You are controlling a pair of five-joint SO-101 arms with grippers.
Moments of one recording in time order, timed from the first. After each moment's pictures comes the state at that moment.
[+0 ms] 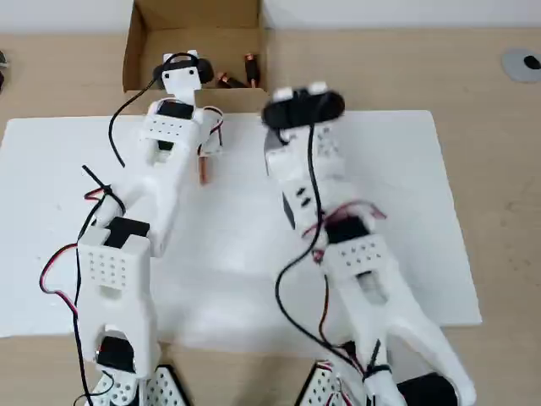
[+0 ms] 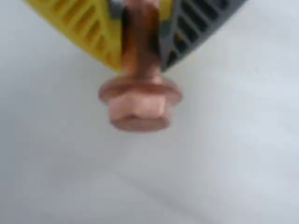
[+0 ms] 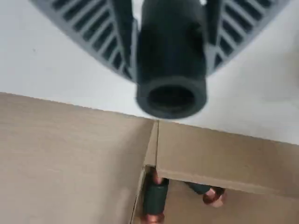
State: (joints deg) left arm 8.2 34.2 -18.4 59.7 6.5; right arm -20.3 -32.4 62.6 -0.3 -8.9
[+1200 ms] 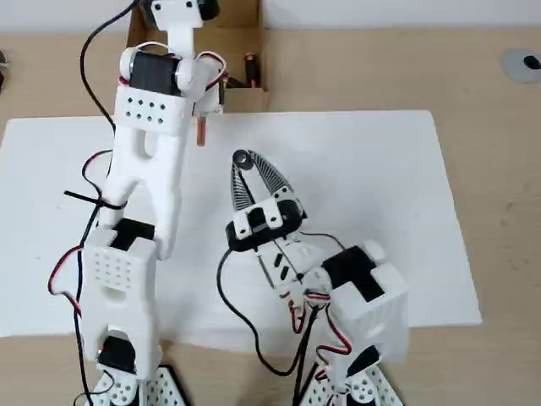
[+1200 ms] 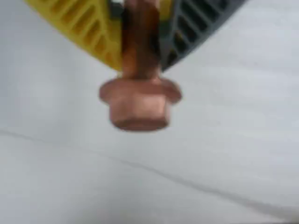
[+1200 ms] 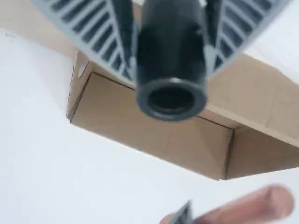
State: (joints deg) left arm 11.4 34.2 -67.4 99.6 2.9; right arm -31.2 18.0 79.3 -98.4 9.1
